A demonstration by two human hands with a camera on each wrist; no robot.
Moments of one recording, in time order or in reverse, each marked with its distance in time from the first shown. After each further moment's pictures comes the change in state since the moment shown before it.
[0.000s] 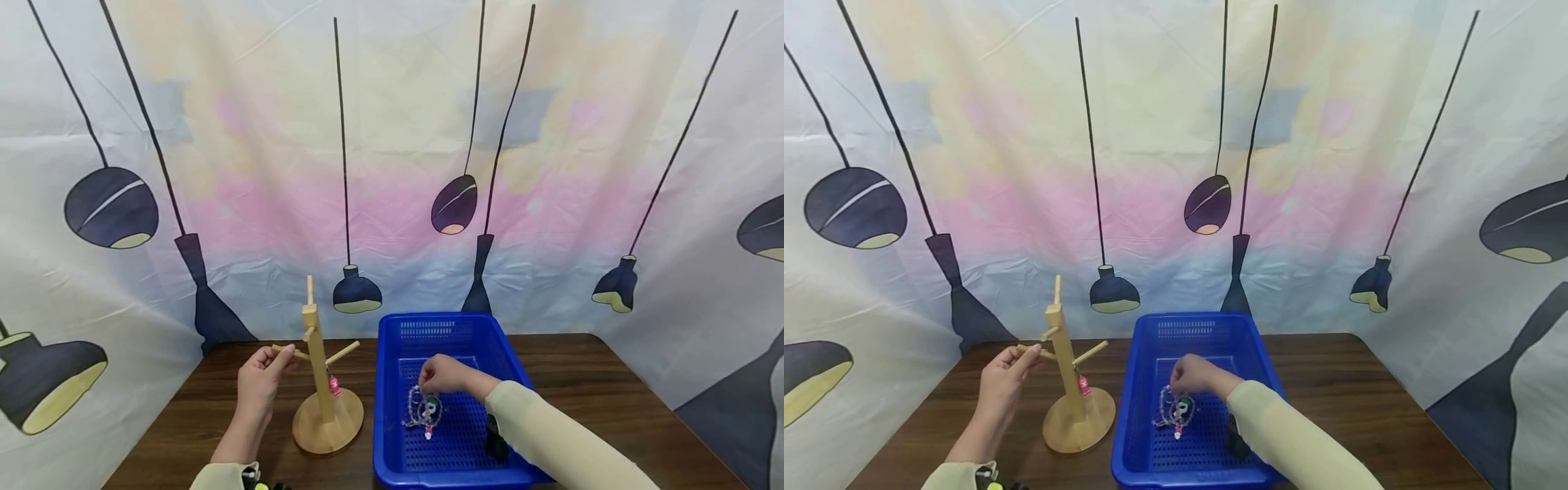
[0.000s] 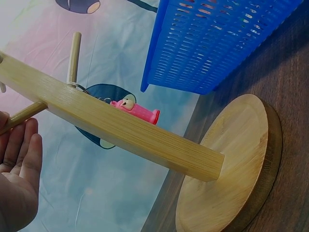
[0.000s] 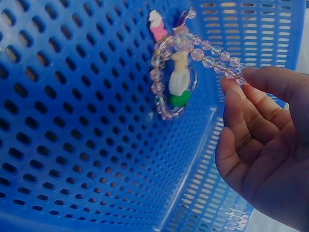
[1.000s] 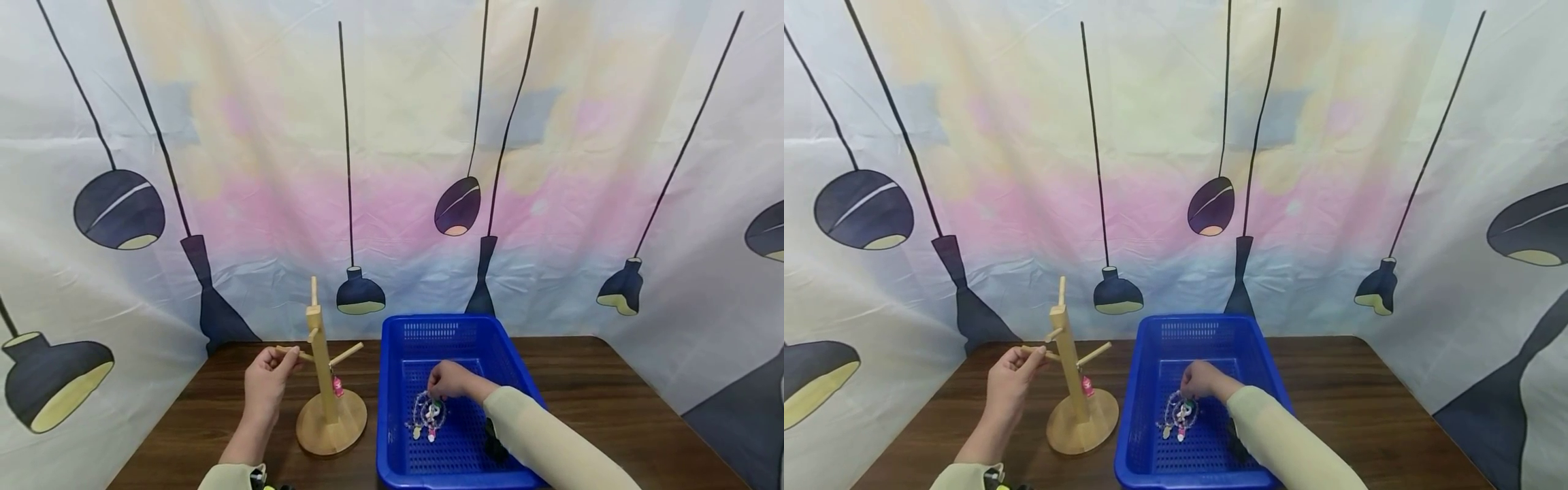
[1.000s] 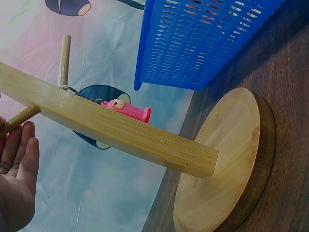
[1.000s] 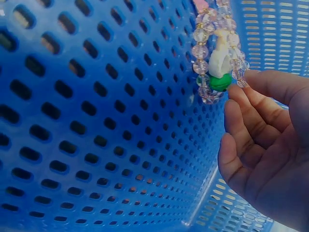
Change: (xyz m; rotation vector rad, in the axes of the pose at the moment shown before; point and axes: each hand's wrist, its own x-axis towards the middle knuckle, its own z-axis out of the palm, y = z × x) left_hand 0.000 -0.003 0.003 0.033 0.022 0.029; right_hand 0.008 0.023 0.011 -0.025 0.043 0.069
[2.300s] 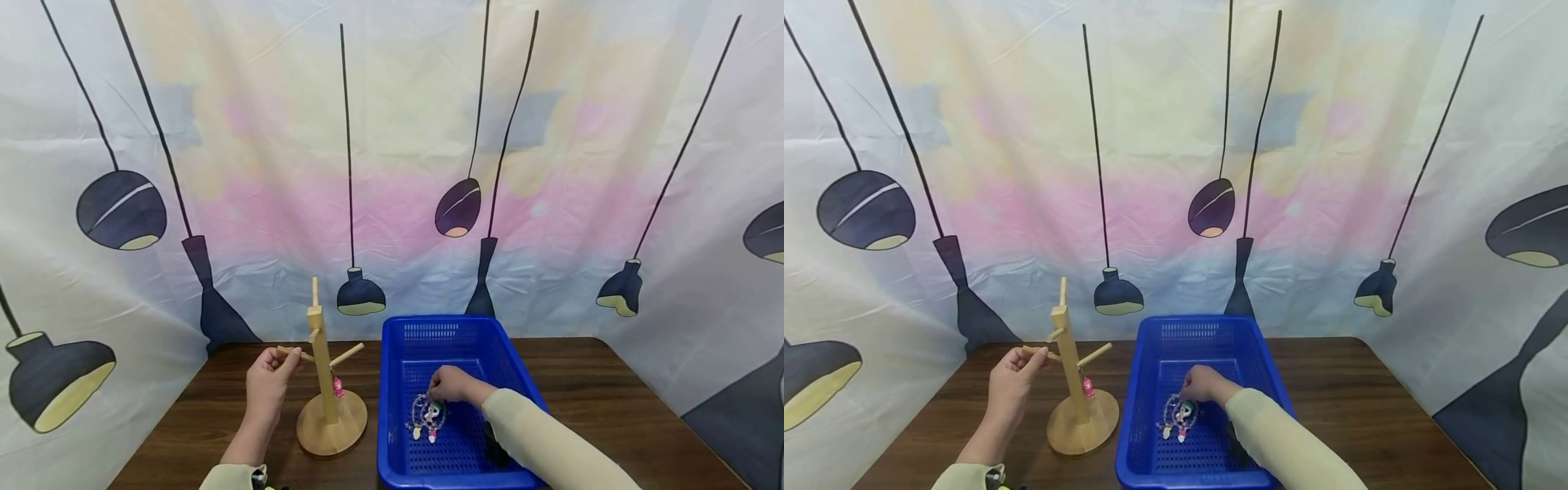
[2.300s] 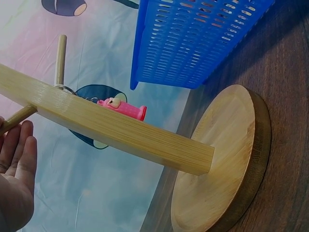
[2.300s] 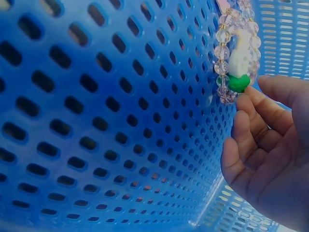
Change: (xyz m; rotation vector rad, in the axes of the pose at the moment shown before) left_hand -0.002 0.000 0.001 0.034 0.011 0.019; right_hand 0.002 0.003 0.009 -0.065 0.032 0.055
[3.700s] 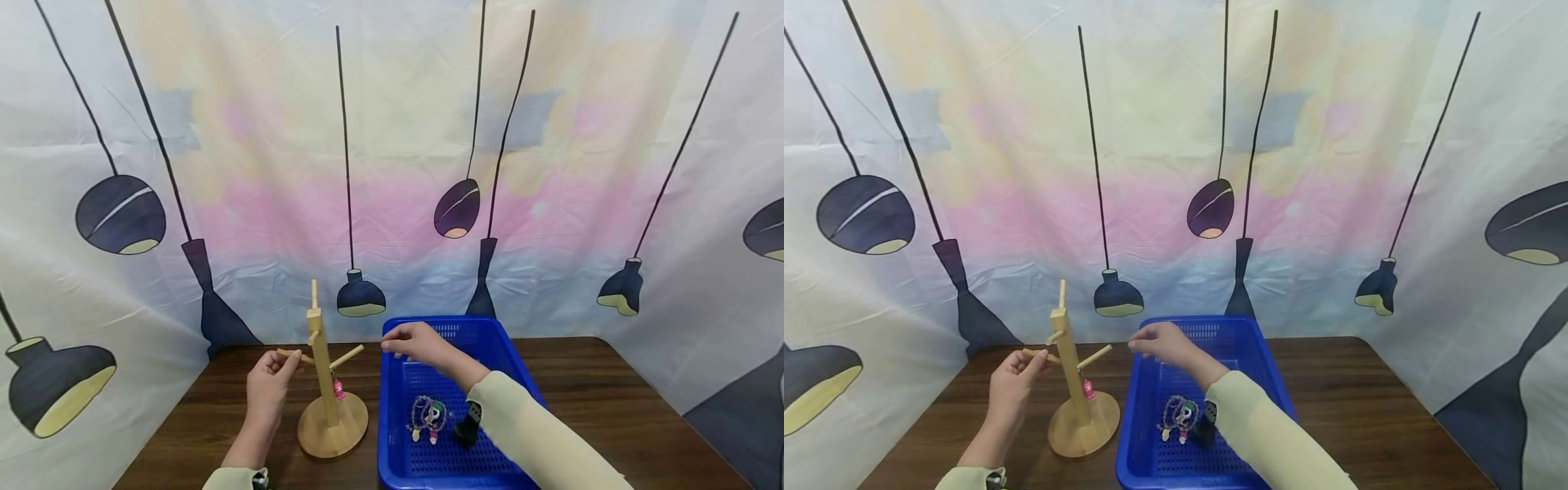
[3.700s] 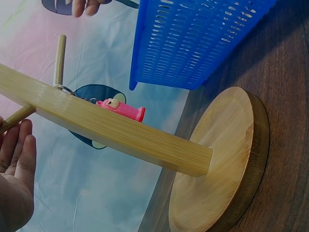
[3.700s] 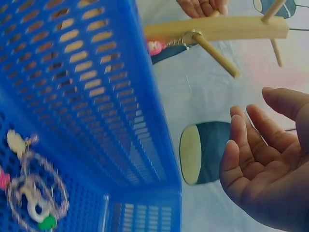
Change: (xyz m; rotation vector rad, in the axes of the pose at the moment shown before) left_hand 0.000 -0.002 0.001 0.019 0.013 -0.013; right_hand -0.005 -0.098 -0.050 0.400 0.082 -0.164
